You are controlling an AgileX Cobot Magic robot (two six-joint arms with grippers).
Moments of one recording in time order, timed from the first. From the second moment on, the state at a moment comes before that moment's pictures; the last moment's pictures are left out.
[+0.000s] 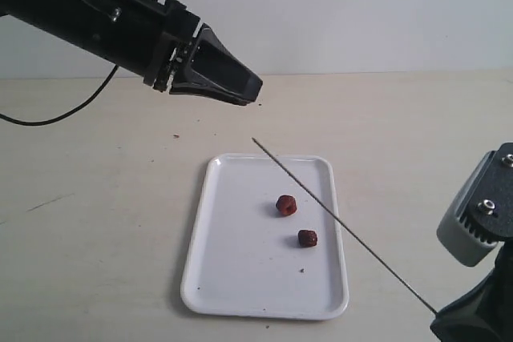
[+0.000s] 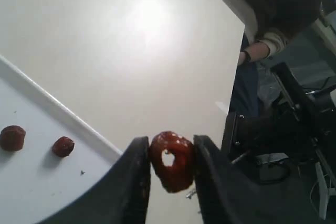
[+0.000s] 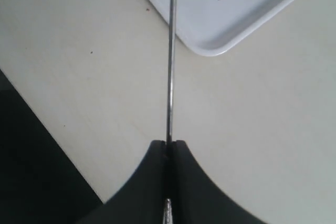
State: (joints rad) left arm -0.37 1.79 -1.39 -1.15 1.21 0.91; right arm 0.54 0.88 -0.54 0.18 0.87 -0.21
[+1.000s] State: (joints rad) left arm -0.37 1.79 -1.39 -1.20 1.22 0.80; right arm 0.54 0.88 -0.55 0.06 0.77 -0.16
